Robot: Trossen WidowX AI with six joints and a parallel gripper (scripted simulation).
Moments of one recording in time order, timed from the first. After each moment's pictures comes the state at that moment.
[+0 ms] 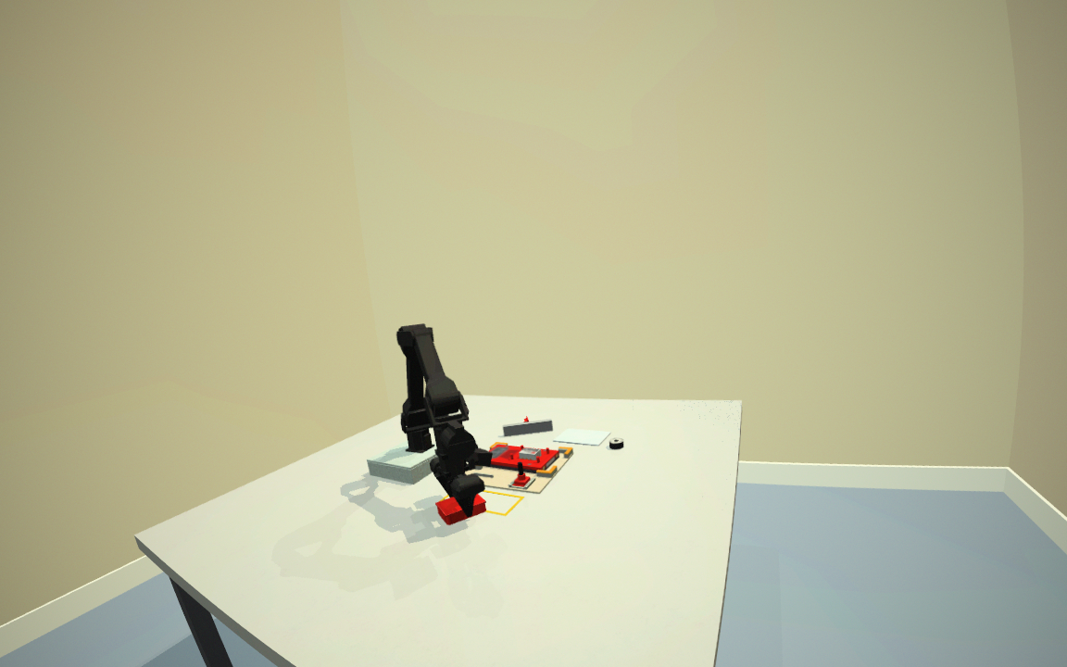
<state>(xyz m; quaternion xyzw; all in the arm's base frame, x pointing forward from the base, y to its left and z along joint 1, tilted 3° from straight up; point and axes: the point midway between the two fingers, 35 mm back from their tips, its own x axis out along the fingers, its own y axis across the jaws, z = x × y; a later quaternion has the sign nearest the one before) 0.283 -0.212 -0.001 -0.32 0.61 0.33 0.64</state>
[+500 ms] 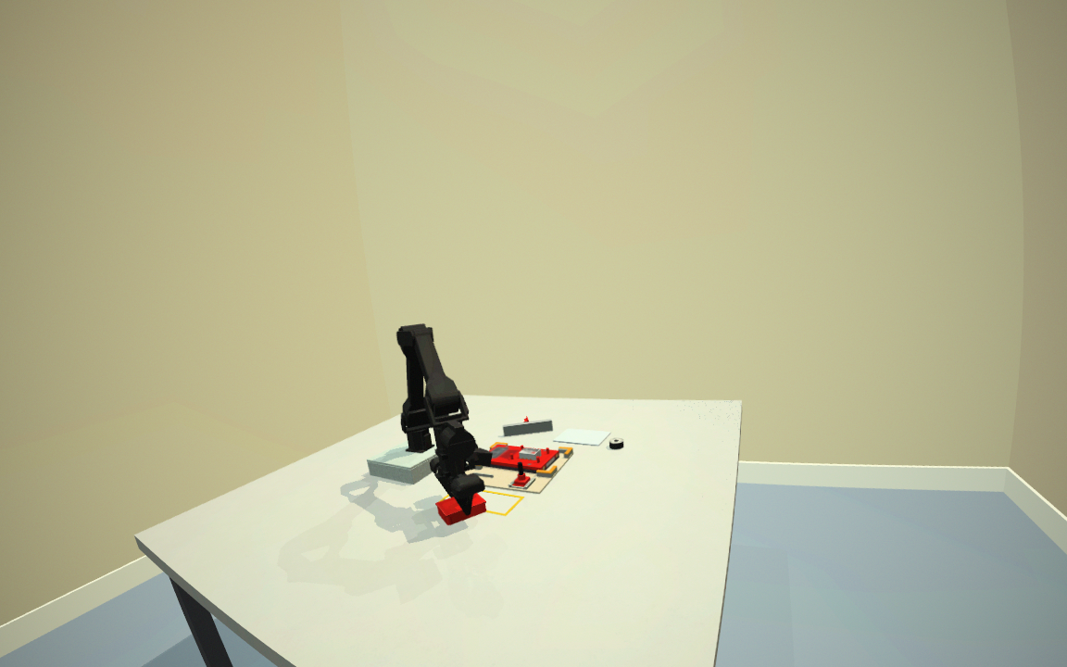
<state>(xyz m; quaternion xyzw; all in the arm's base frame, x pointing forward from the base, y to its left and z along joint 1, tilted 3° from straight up) 0.283 -0.212 0.000 -0.32 0.61 0.33 0.64</state>
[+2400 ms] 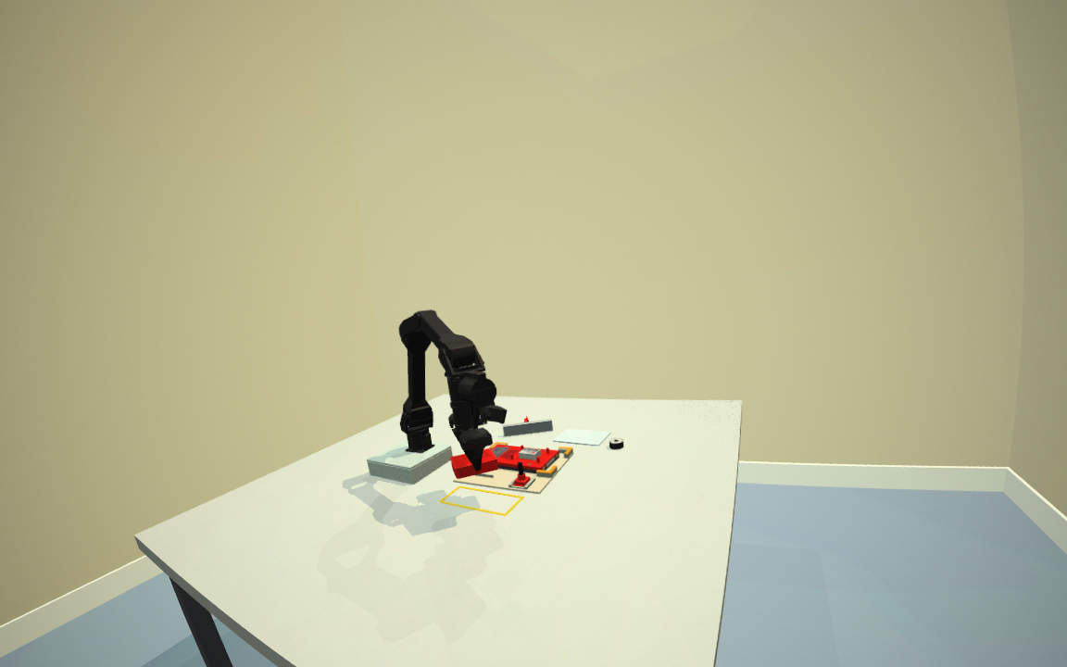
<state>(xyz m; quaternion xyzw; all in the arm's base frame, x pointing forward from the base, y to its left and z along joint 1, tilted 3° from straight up) 0.306 -0.172 0.095 -0.26 0.64 0.27 0.67</state>
